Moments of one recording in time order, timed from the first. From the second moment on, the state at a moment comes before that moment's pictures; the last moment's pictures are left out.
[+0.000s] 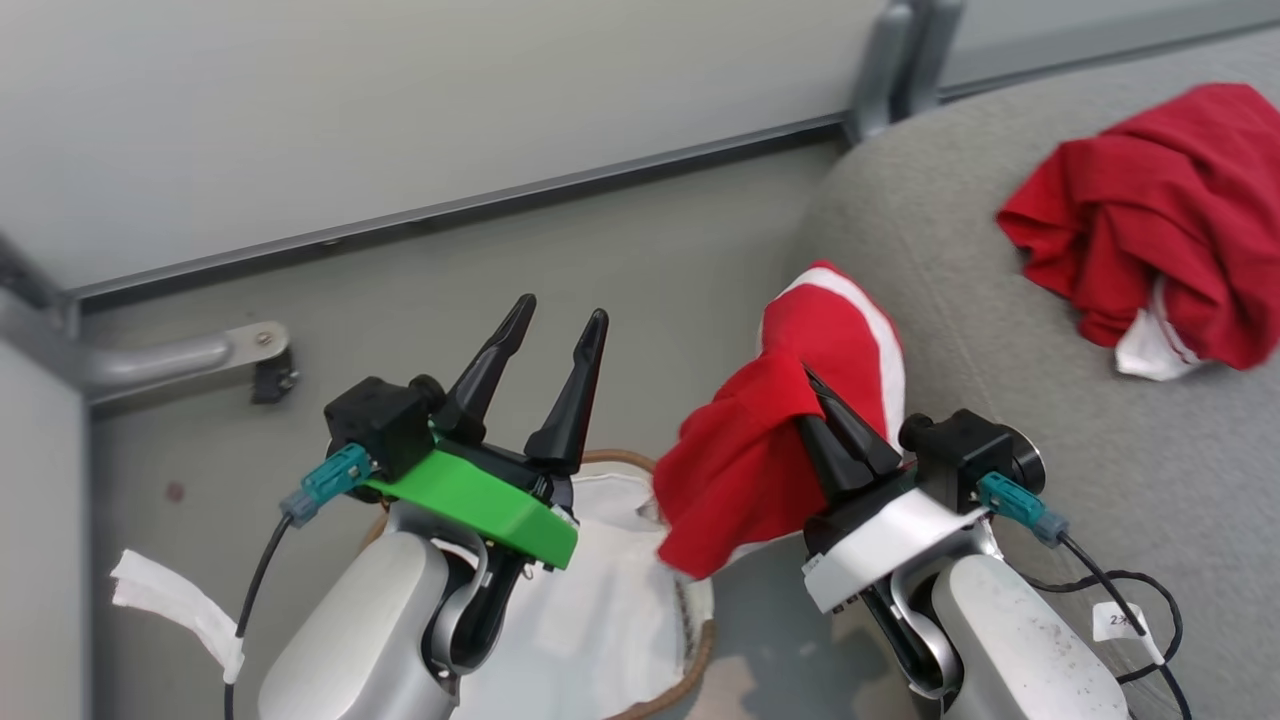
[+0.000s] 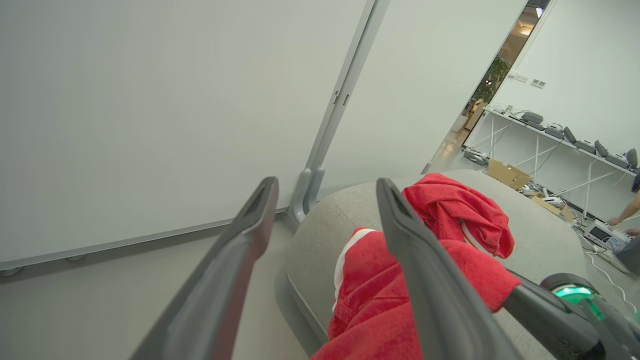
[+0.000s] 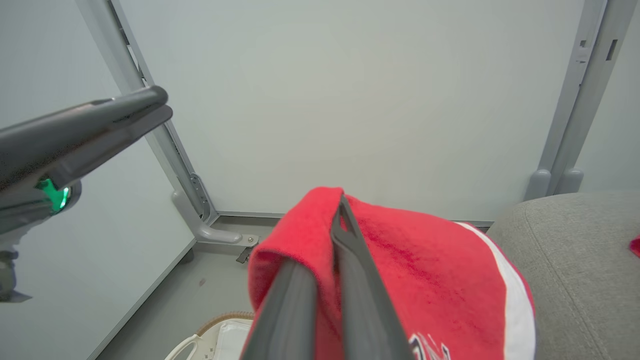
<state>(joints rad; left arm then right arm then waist) -0.43 0.17 -0.59 0.26 -0.70 -0.13 -0.26 -0.32 -0.05 0.38 0.26 0.28 0.13 -0.26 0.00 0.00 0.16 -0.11</state>
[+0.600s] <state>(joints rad) -0.40 0.19 -0.60 0.28 -0.67 -0.13 -0.26 -0.23 -0.05 0.16 0.11 0.28 0.13 -0.26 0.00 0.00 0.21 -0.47</state>
